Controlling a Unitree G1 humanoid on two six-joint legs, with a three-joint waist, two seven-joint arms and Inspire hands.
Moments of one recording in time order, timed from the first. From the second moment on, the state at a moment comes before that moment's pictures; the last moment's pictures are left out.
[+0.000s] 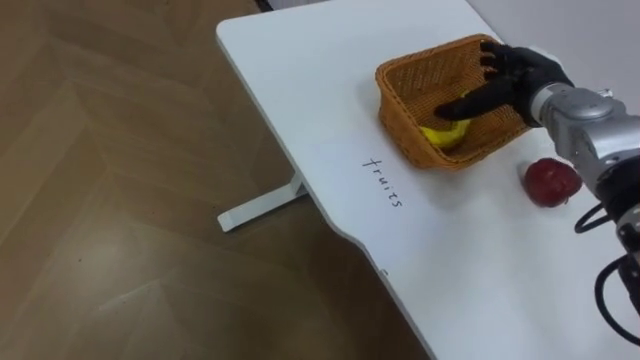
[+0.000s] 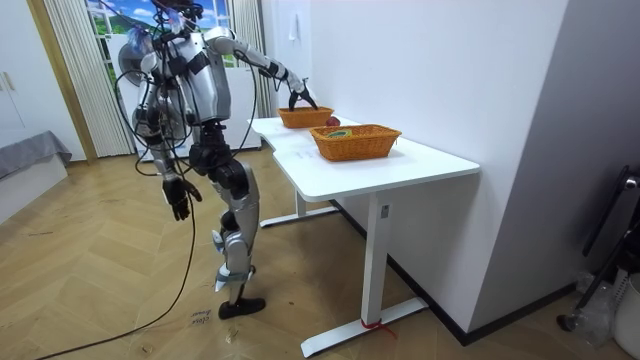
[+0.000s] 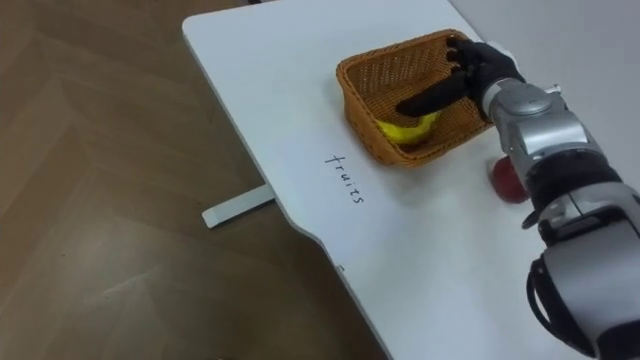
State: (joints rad) left arm 0.35 0.34 0.01 0.81 -0.11 0.15 -0.07; right arm -0.94 -0.58 0.45 1.00 0.44 0.19 0.07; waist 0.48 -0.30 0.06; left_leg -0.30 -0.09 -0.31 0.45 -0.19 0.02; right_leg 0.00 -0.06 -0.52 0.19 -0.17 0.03
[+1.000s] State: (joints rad) left arm 0.40 0.28 0.08 0.82 -0.11 0.24 -0.01; right arm -0.93 -0.64 0.25 0.61 0.36 0.22 0.09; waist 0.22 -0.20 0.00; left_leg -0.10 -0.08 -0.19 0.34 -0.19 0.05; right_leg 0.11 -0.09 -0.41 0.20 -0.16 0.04
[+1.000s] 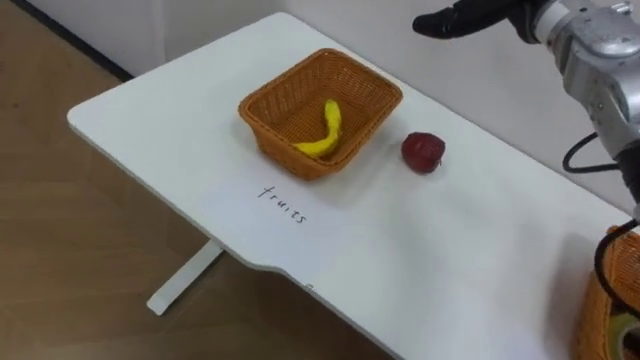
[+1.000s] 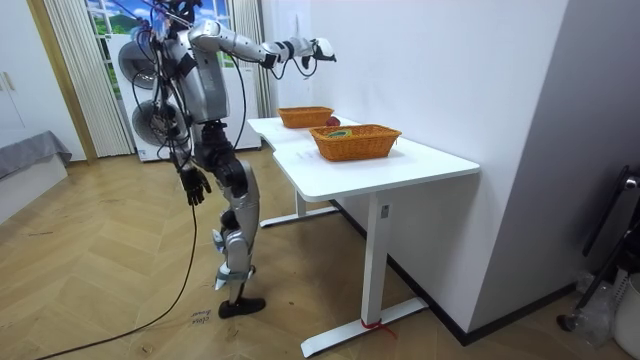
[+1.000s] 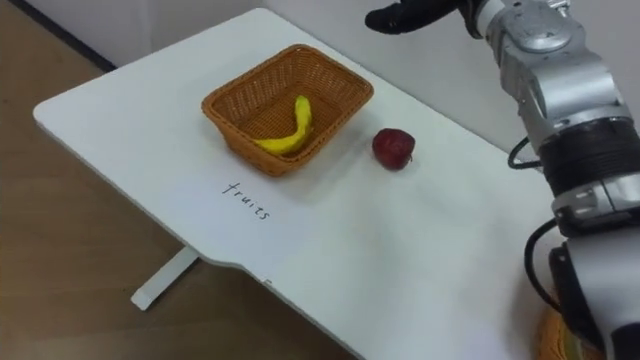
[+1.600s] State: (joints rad) left arm 0.38 0.28 0.10 0.88 -0.09 0.26 -0.01; right arm -0.74 -0.67 0.25 0.61 0.25 0.24 0.12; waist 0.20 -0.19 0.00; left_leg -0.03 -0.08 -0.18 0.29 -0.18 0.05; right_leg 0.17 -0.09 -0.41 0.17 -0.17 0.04
